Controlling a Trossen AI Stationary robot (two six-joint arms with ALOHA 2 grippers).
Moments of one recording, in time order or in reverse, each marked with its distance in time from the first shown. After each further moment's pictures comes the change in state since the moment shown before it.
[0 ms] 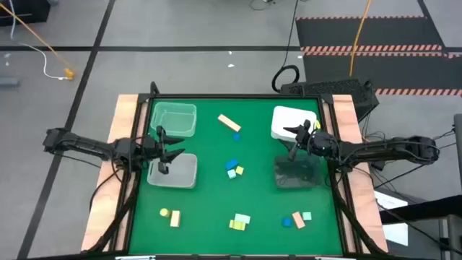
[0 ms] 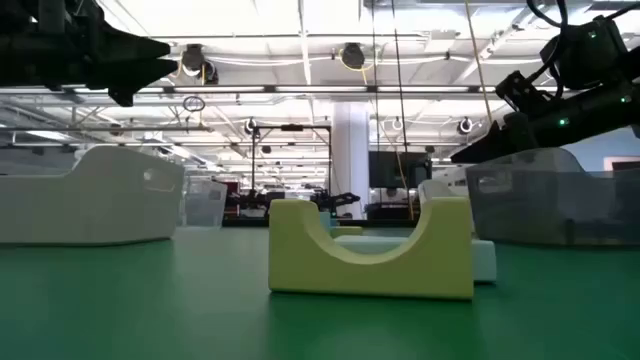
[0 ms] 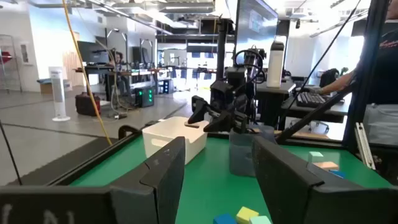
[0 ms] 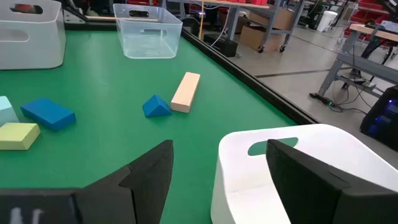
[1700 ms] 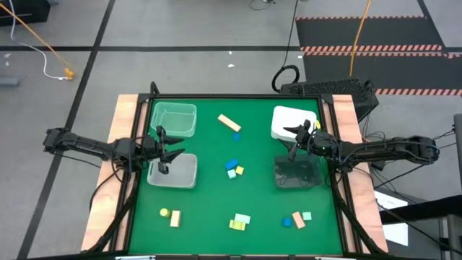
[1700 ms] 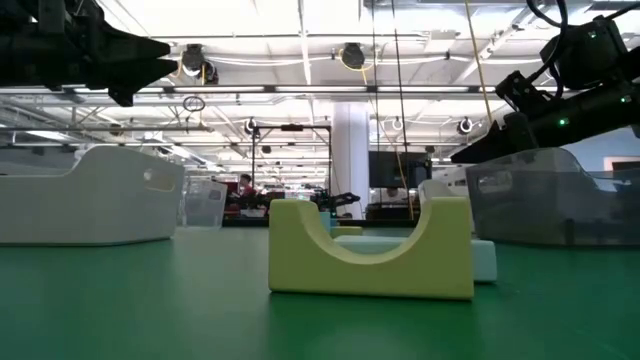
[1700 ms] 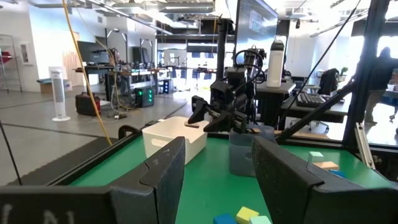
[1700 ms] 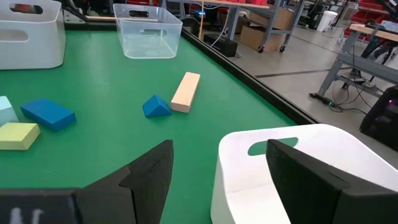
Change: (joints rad) left arm 0.000 0.000 0.000 0.000 0.000 0.000; right arm 0.000 0.000 0.000 0.000 0.000 0.000
